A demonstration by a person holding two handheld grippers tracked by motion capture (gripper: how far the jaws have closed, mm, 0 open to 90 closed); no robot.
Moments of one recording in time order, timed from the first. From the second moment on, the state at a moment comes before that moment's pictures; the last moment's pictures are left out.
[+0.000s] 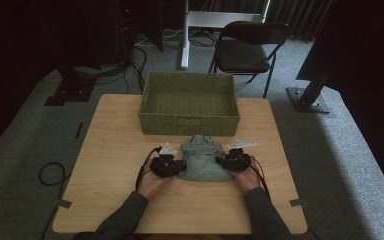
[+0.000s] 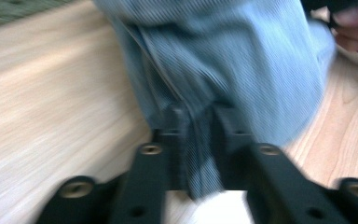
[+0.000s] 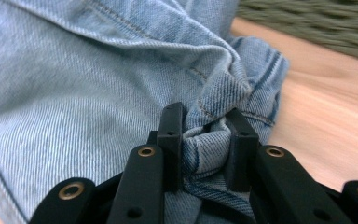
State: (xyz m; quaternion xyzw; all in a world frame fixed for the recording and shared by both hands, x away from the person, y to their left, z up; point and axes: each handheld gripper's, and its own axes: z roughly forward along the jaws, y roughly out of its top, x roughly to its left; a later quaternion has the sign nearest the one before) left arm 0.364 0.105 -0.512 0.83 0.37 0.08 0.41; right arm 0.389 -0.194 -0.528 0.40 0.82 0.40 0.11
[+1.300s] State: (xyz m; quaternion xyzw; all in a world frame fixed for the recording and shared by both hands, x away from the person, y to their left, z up) left arm 0.399 0.129 -0.464 0.80 0.35 0.20 0.45; right arm 0.406 -0.225 -0.489 0.44 0.74 0.48 0.14
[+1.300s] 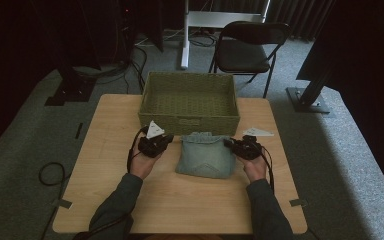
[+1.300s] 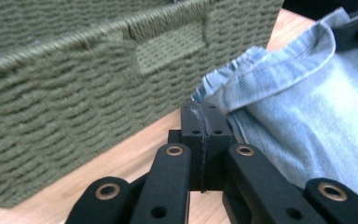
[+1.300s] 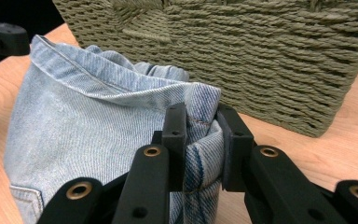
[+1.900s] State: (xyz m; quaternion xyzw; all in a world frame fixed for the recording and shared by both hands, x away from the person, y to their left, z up) left arm 0.400 0.088 -0.468 0.81 0.29 0.26 0.43; right arm 0.406 -0.225 -0.488 0.43 0.75 0.49 0.13
